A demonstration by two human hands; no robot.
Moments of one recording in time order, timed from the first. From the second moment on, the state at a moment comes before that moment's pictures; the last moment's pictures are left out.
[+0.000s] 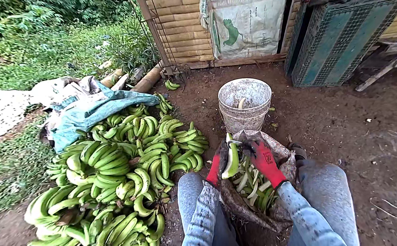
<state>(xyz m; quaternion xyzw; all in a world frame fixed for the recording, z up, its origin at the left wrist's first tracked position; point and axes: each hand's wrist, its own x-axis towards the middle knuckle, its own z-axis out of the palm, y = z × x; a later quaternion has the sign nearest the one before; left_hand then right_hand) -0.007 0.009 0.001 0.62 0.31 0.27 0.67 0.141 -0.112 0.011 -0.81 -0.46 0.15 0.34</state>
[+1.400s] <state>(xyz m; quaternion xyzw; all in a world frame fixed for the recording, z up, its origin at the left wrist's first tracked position) 0.000 -0.008 -0.010 0.56 0.35 0.33 0.67 0.128 -0.103 0.009 -0.81 -0.47 0.17 0.31</state>
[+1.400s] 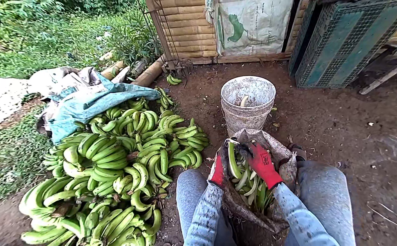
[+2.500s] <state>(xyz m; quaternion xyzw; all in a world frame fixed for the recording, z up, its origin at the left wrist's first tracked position) 0.001 0.009 0.005 0.29 0.19 0.25 0.90 0.155 -0.149 0.033 -0.63 -0.59 0.34 0.37</state>
